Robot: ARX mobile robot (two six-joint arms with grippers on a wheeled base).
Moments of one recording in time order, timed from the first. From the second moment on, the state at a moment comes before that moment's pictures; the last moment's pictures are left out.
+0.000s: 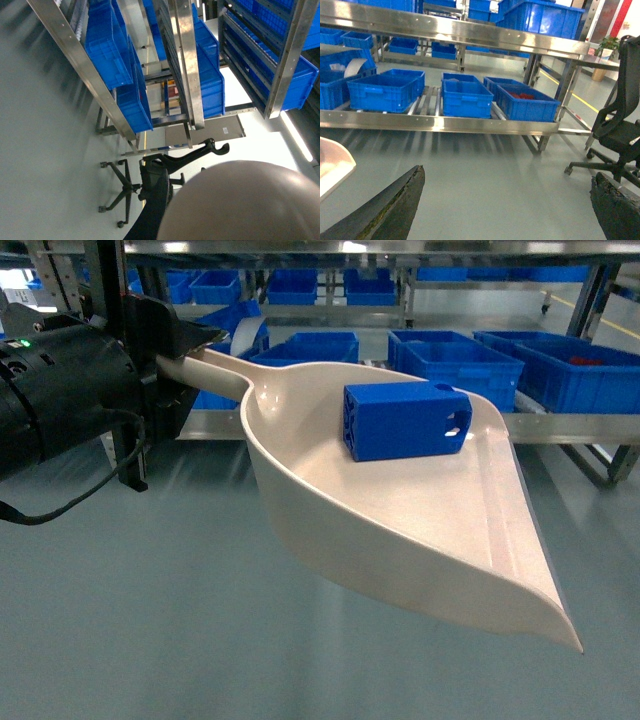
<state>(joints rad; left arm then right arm) -0.25 1.81 0.71 1.12 0.16 -1.35 0.14 0.72 0.21 0.55 0.37 -0.14</state>
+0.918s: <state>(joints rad) -0.25 1.81 0.71 1.12 0.17 -1.35 0.14 0.72 0.21 0.55 0.37 -0.13</state>
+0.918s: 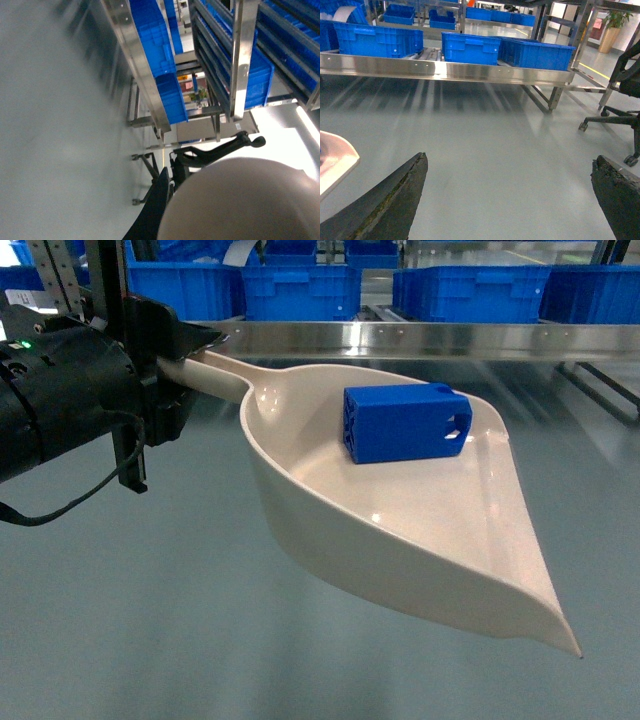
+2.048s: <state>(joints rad) -0.25 1.81 0.71 1.11 0.16 -1.35 0.14 0.71 0.21 0.55 0.37 -0.13</state>
